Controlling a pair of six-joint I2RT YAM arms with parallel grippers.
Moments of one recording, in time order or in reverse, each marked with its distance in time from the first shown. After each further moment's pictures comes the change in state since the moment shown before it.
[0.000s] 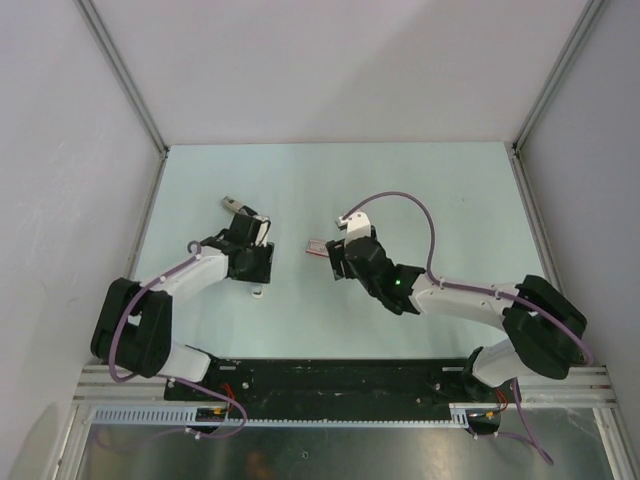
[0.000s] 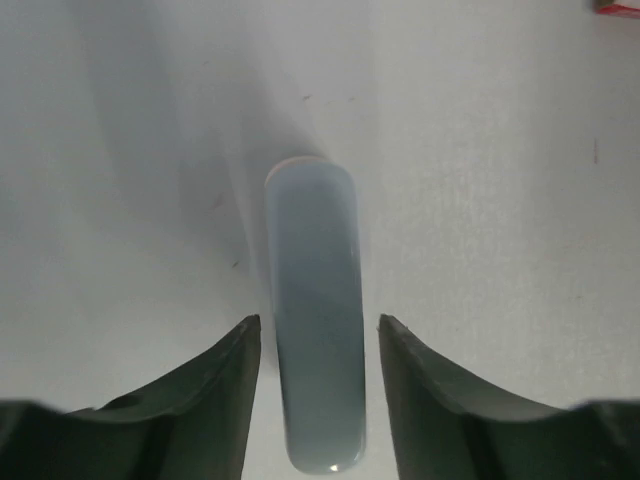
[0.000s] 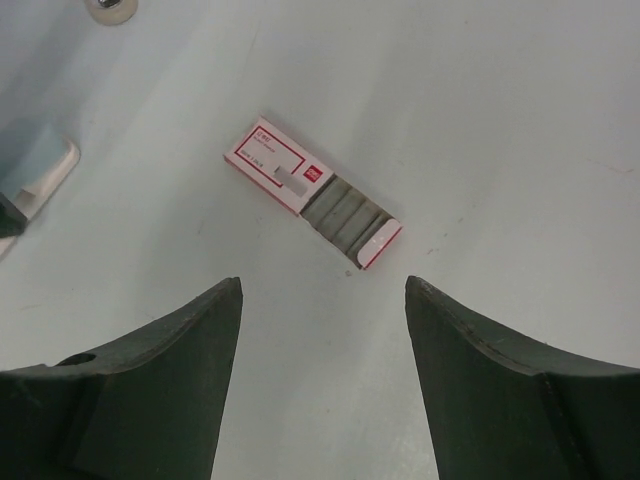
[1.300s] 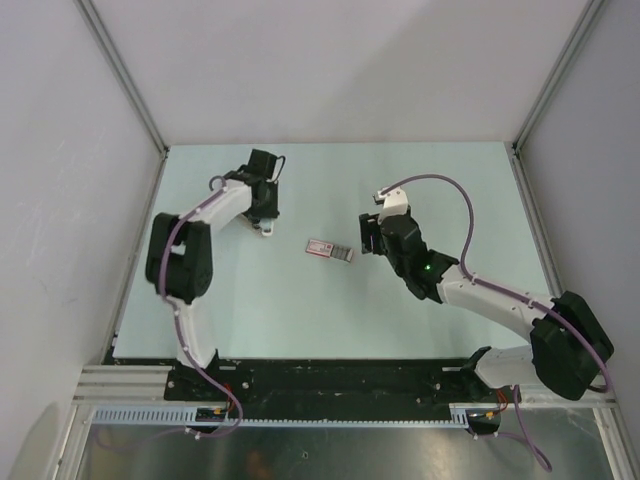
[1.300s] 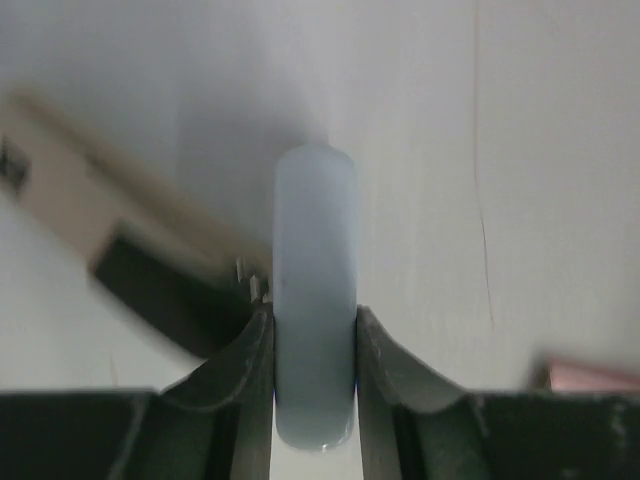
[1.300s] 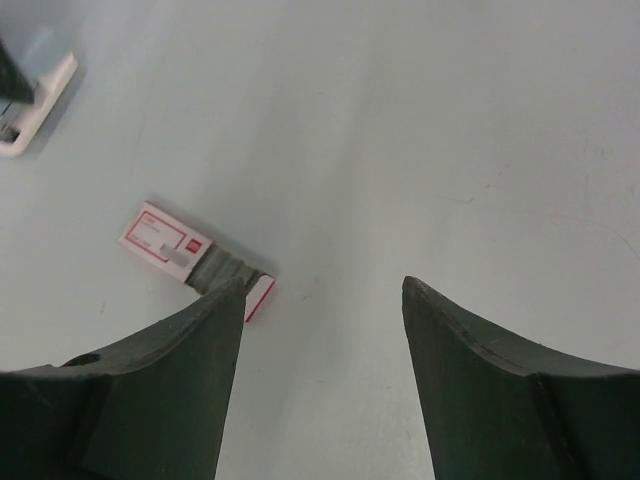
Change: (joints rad) left arm 0.082 0.640 0.813 -0.080 -0.111 -0.028; right arm -0.223 -0.114 -0.010 -0.018 -0.040 -0.051
